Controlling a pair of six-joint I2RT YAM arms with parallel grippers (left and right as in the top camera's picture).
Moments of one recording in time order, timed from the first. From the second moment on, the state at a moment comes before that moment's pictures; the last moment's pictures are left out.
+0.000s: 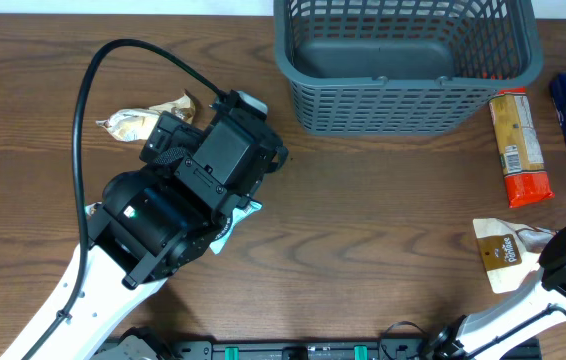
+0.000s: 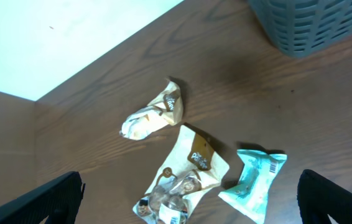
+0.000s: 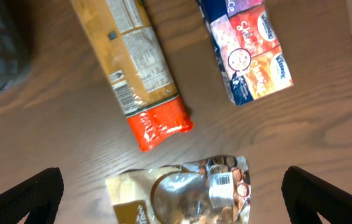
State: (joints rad) left arm -0.76 1.33 1.67 -1.31 -0.59 -0.07; right arm -0.67 2.02 2.15 -1.41 -0.05 -0.30
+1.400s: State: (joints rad) left arm -0.76 1.33 1.67 -1.37 -0.64 -0.07; right arm -0.48 2.33 2.06 -1.15 -0.03 -0.54
